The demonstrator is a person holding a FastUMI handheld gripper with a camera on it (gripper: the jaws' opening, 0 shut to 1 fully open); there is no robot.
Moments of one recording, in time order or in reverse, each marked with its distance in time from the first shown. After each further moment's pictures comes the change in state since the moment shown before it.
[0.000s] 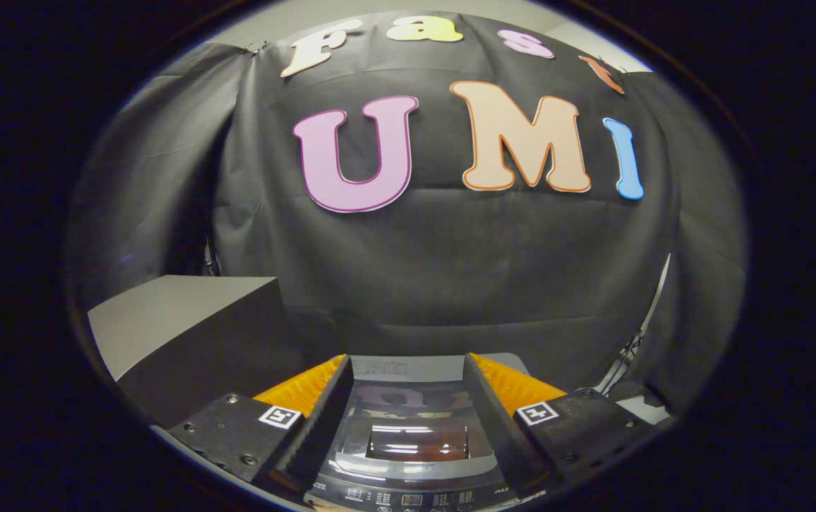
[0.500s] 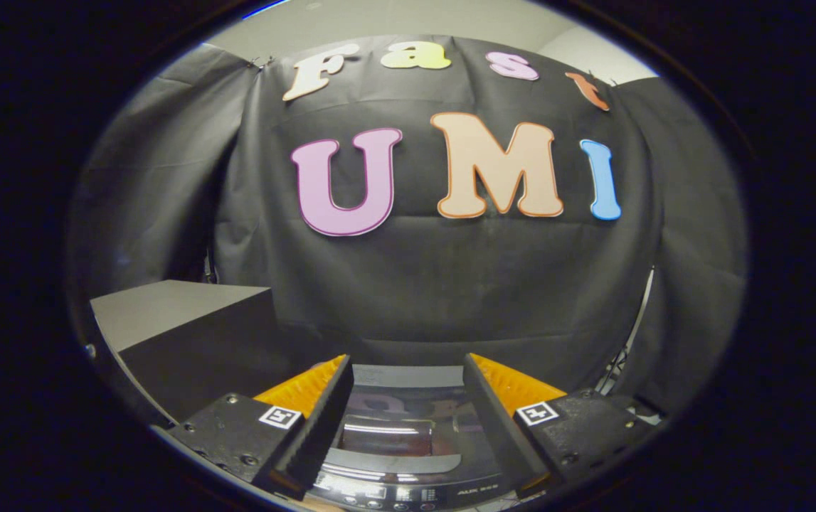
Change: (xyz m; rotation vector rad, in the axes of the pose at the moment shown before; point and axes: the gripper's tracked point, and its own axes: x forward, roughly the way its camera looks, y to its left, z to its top) arm -0.048 -0.045 0.003 -0.027 -0.127 -0.024
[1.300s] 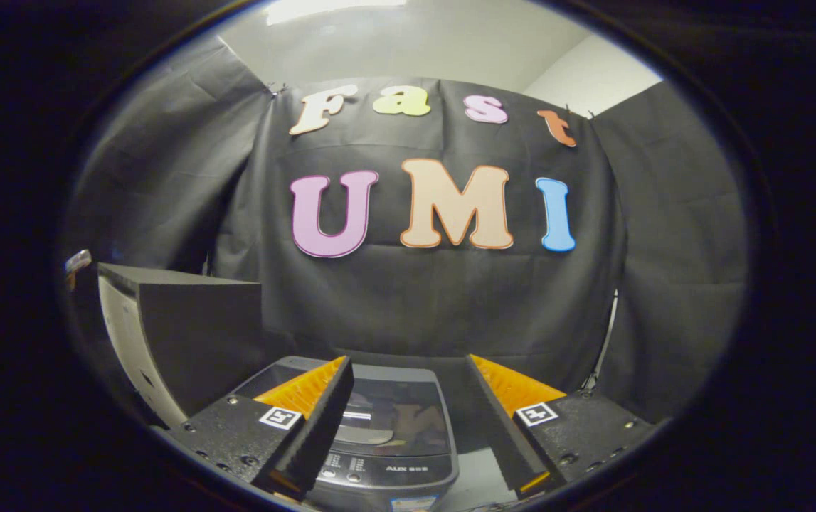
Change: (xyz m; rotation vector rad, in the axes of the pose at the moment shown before) arm -0.099 -0.068 -0.039 -0.078 -0.206 -0.037
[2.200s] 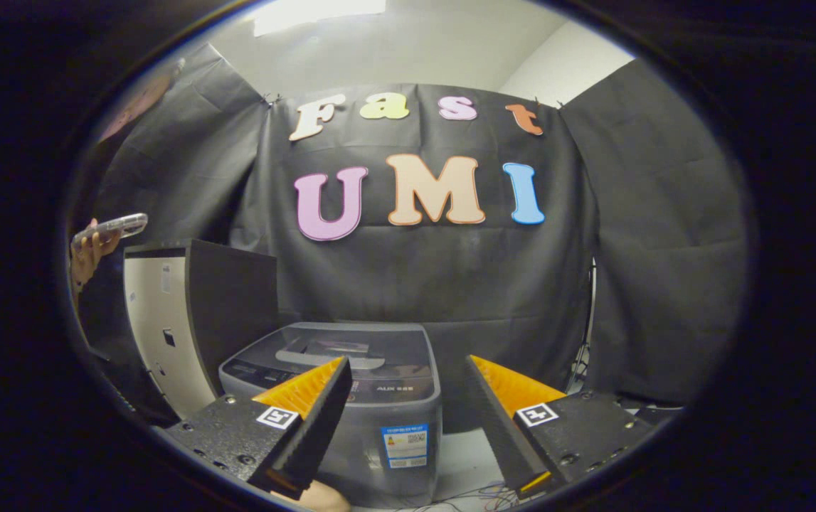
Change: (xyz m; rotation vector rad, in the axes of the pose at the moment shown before) arm -0.121 -0.021 -0.087 0.089 0.036 -0.026
